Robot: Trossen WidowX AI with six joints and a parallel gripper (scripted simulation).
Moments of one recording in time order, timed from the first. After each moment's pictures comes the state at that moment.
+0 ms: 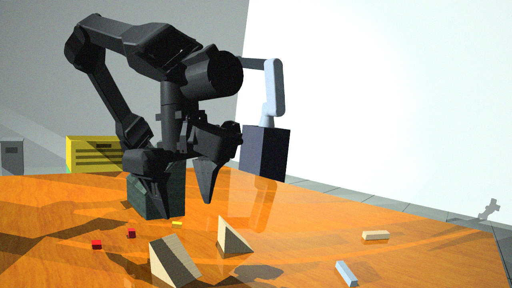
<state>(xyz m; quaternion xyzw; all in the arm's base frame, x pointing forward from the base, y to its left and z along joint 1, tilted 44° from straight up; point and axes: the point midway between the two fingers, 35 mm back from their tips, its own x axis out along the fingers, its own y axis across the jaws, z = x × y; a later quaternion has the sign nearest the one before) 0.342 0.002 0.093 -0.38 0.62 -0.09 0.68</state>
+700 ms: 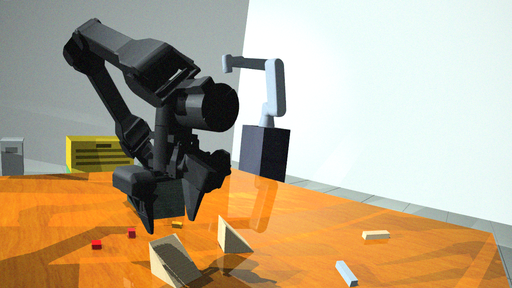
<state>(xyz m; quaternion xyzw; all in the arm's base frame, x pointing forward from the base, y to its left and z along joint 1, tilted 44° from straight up) 0.332 -0.033 0.081 -0.39 0.65 -0.13 0.64</state>
